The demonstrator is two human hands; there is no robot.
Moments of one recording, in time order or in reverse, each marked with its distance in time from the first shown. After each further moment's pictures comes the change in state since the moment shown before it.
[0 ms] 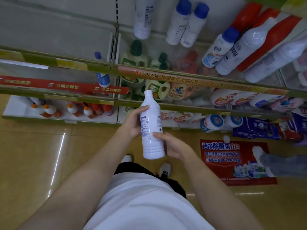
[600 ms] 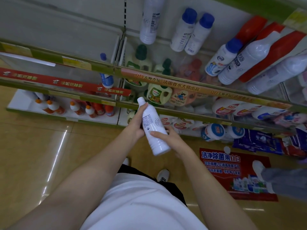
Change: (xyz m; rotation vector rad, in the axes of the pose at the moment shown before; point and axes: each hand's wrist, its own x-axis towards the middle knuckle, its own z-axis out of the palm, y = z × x) left_hand 0.023 -0.013 0.019 -0.131 0.299 0.041; right_hand -0.010 -0.035 -0.005 -0.426 0.290 -0.065
